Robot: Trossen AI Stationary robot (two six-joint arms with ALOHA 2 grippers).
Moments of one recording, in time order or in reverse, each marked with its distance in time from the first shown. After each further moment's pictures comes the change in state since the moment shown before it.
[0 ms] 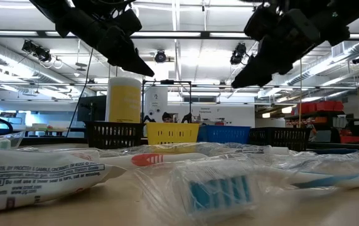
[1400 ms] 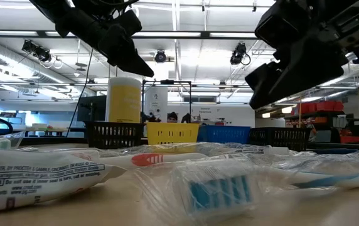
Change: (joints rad) left arm 0.000 0.000 0.000 -0.003 0.000 -0.059; right arm 0.180 0.180 0.000 0.098 -0.110 -0.051
